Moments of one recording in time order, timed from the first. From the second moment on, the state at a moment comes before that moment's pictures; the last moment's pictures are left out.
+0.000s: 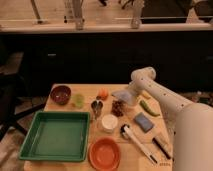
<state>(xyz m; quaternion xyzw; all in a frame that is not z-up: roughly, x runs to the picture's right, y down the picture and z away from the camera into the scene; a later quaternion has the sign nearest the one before) 0.180 0.057 0.962 -0.22 -0.10 -0.14 0.96</state>
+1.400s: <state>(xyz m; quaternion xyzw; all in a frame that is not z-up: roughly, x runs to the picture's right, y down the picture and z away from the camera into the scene) 0.183 0.049 0.947 -0.18 -0.09 -0.15 0.97</state>
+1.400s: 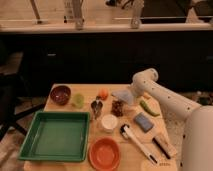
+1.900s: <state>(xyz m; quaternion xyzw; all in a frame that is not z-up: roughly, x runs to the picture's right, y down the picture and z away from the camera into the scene) 0.174 0.040 0.987 -0.17 -0.10 -0.16 0.97</state>
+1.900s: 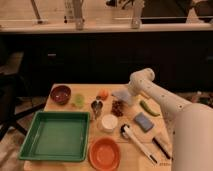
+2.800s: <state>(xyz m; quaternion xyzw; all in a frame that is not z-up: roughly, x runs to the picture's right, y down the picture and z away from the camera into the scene) 0.184 0.042 0.999 -0.19 -0.09 -0.16 0.96</state>
